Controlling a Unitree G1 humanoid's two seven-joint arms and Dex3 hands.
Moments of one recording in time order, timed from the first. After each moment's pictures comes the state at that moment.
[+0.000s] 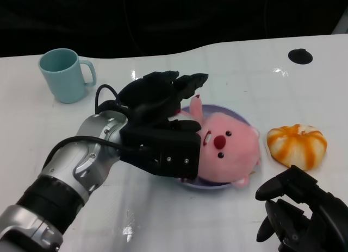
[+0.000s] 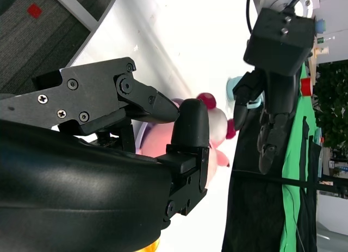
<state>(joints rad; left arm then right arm) -0.71 0.23 -0.50 0.48 0.67 -0.14 -0.13 0.41 -0.11 0.09 -0.65 0.16 0.35 0.16</state>
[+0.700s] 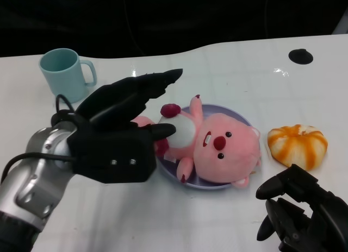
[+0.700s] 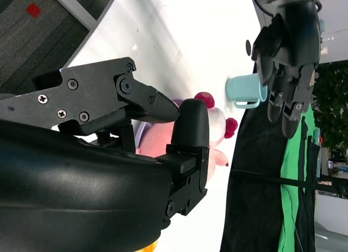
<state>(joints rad) -0.48 0.36 -0.29 0.19 0.41 -0.16 -0.28 0.41 -0.11 0.09 -0.65 0.16 0.35 0.16</state>
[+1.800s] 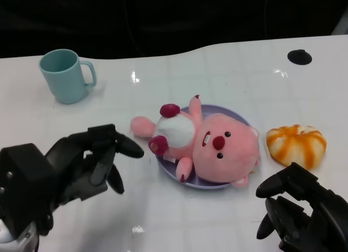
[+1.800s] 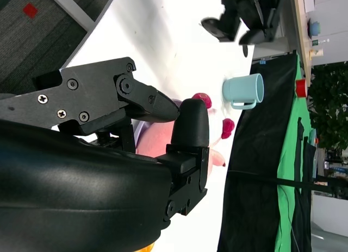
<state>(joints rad) 0.00 0.28 0.01 -0.21 -0.21 0.23 -0.36 0.40 -0.11 0.08 -0.65 0.17 0.35 0.17</state>
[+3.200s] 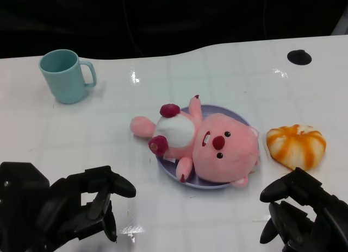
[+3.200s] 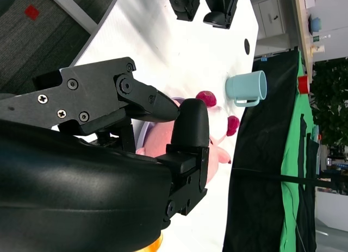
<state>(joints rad) 0.11 0.26 0.02 -0.23 -0.29 0.42 -0.40 0.42 -0.11 0.07 -0.63 0.18 0.32 0.18</state>
